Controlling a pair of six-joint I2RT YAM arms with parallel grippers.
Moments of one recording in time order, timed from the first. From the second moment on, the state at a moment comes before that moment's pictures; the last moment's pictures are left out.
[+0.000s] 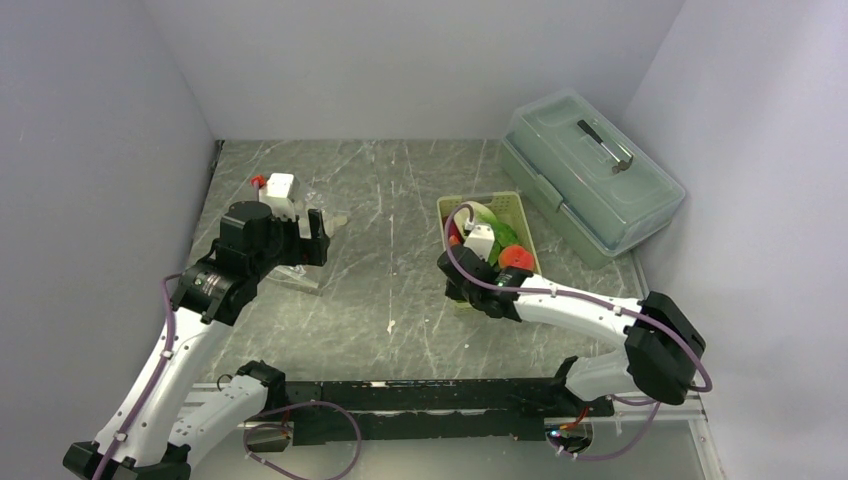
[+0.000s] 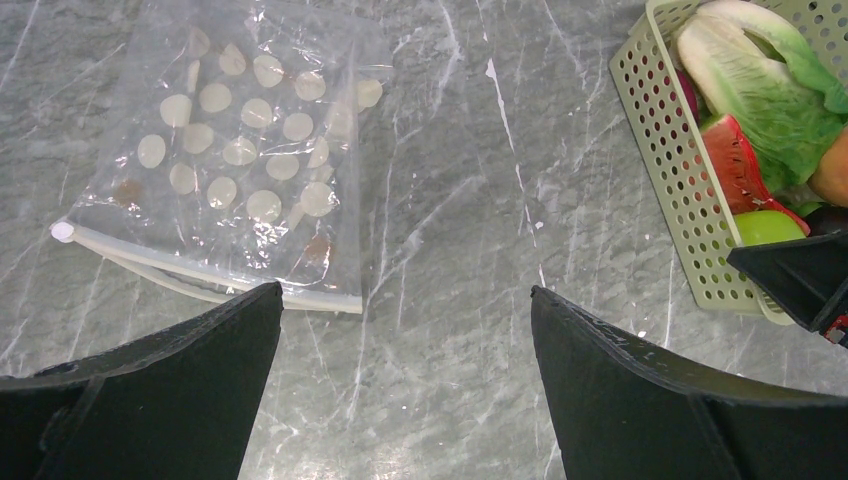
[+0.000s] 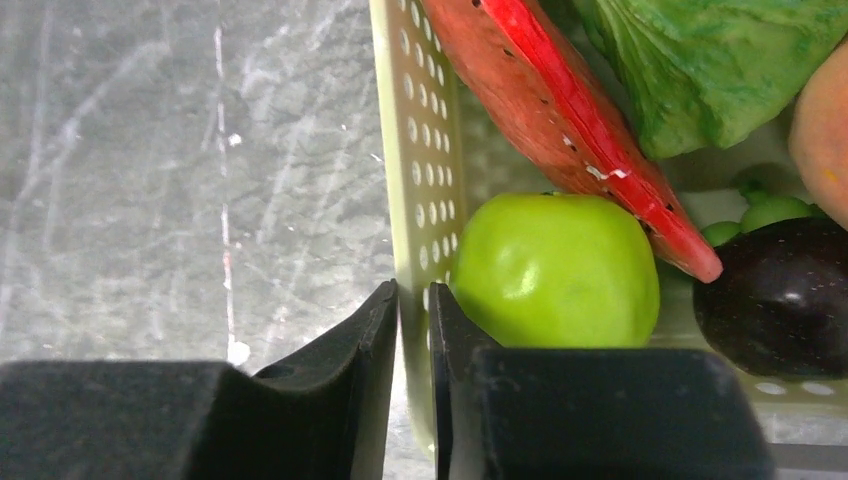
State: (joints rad) left arm -0.37 0.84 1.03 -0.71 -0.09 -0.20; right arm 0.92 1.33 0.79 -0.33 0.47 0.86
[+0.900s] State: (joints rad) left arm -0.37 0.84 1.03 -0.71 -0.10 -0.21; right arm 0.94 1.31 0.99 -0.46 0.50 0.75
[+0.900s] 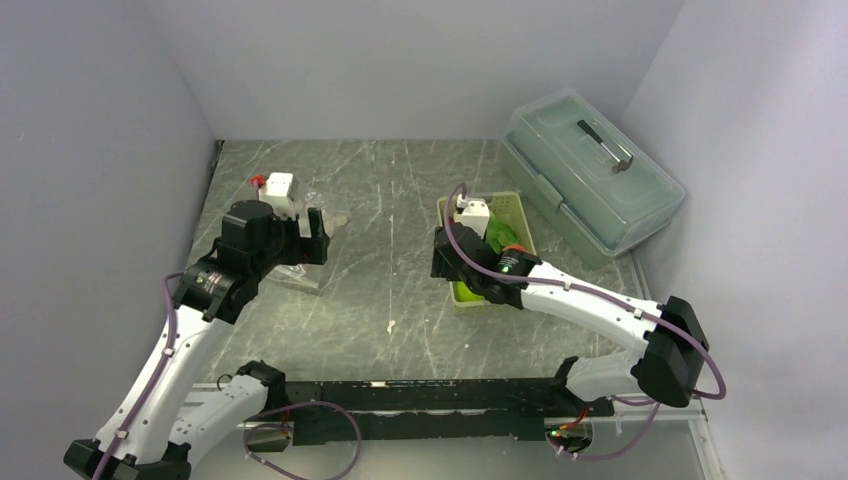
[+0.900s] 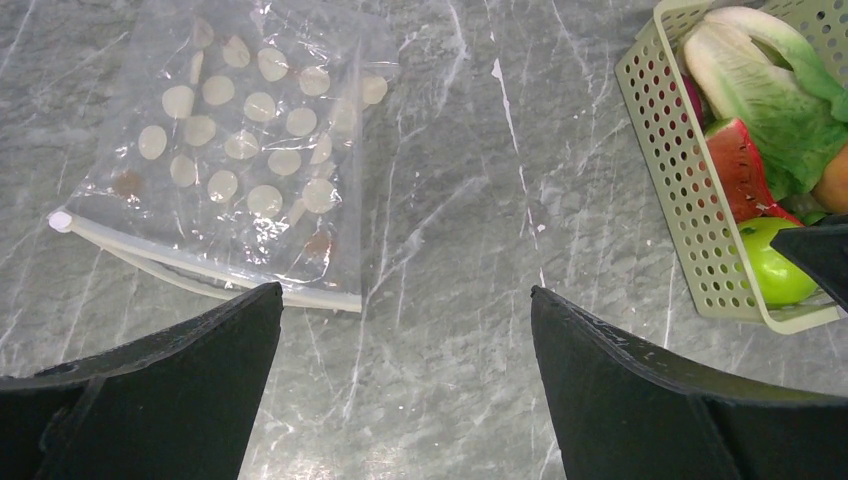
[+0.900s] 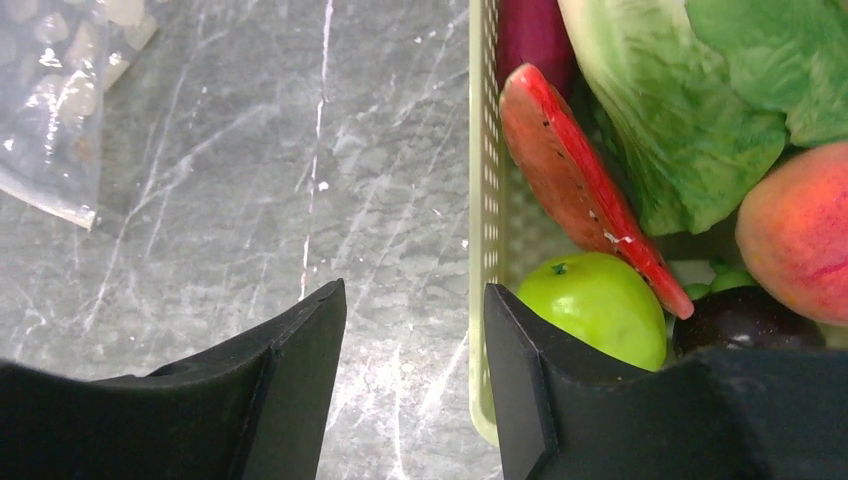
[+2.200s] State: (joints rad) left arm -0.03 0.84 0.67 -0.64 -0.06 -0.86; right arm 0.94 1.15 0.93 -0.42 0.41 0.51
